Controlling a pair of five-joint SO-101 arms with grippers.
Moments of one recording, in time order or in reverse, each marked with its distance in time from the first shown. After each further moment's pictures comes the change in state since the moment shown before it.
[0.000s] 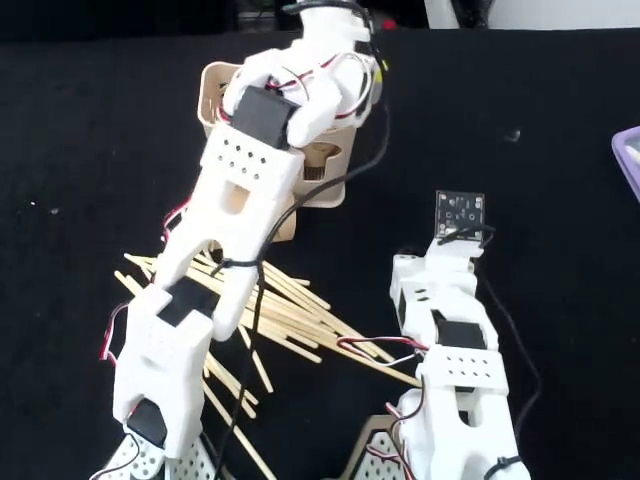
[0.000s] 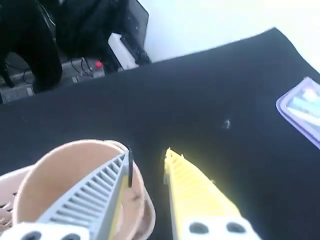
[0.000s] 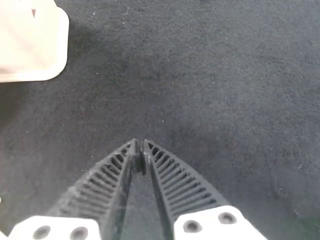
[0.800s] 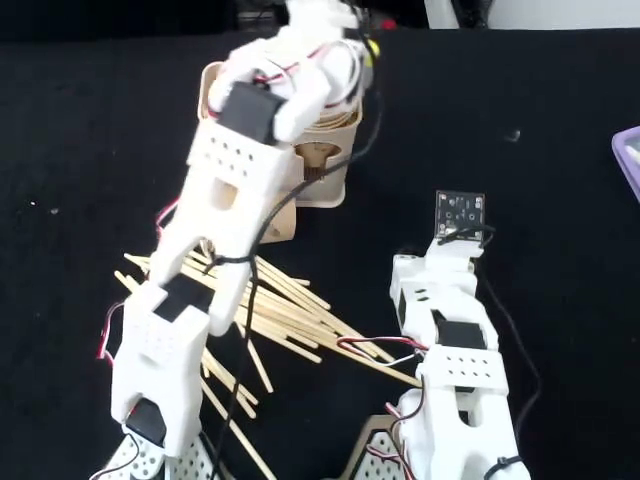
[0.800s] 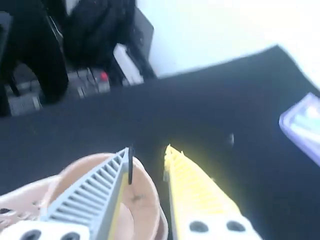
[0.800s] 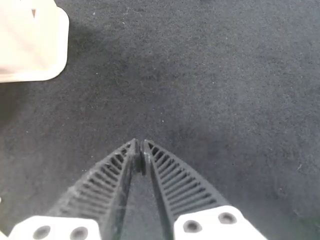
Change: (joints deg) left arm -2.2 0.1 -8.2 1.2 0.0; right arm 0.0 0.0 0.0 0.0 0.0
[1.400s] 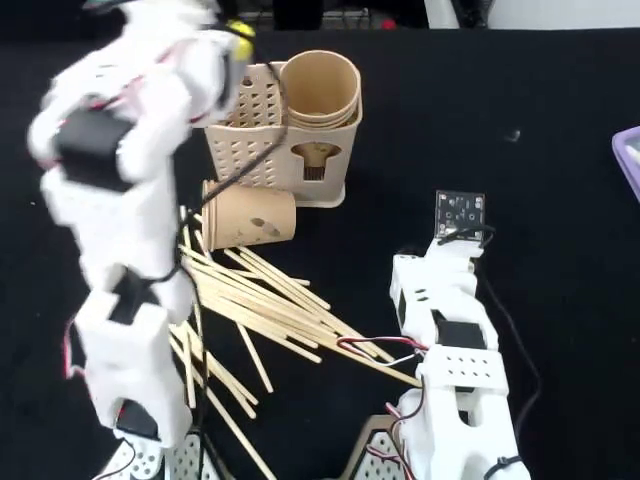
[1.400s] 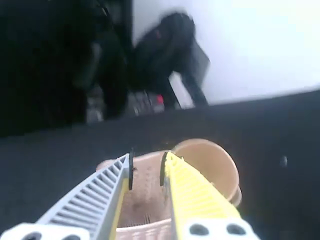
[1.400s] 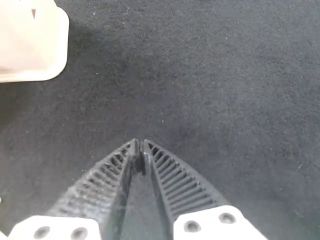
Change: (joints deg) left arm -14.9 -8.4 -24.0 28.7 -4.6; right arm 0.0 0.0 0.0 0.0 0.0
